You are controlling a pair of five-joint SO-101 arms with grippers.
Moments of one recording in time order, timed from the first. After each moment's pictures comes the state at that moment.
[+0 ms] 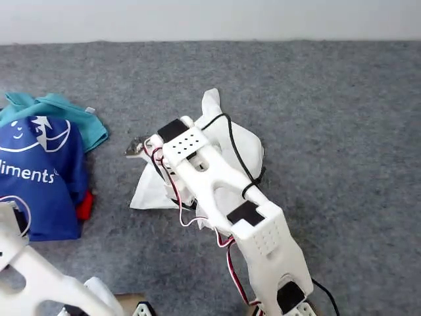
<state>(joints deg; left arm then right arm) -54.8 -40.0 23.0 99.4 -21.9 -40.6 38.5 -26.3 98.2 26.8</state>
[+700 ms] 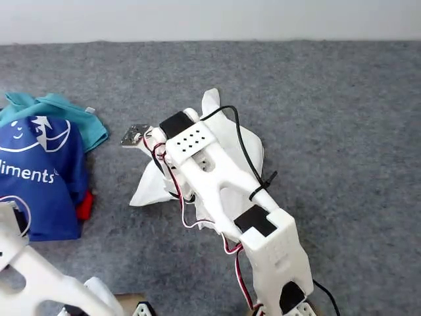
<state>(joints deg) -54.8 -40.0 23.0 99.4 -21.9 -40.6 30.6 -26.3 100.3 26.6</state>
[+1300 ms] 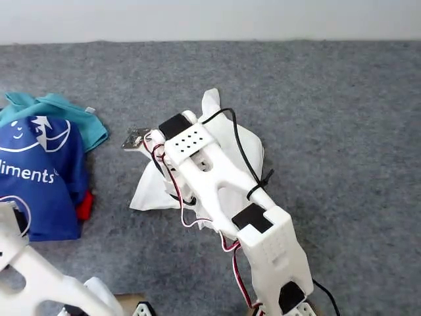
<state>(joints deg) -54.8 -40.0 23.0 99.4 -21.9 -40.5 32.8 -26.3 100.3 26.2</state>
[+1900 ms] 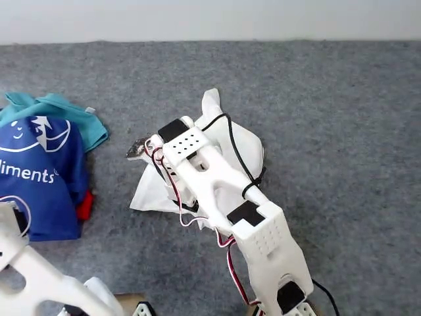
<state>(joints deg) -54.8 -40.0 23.0 99.4 -21.9 -40.4 37.5 -26.3 100.3 27.6</state>
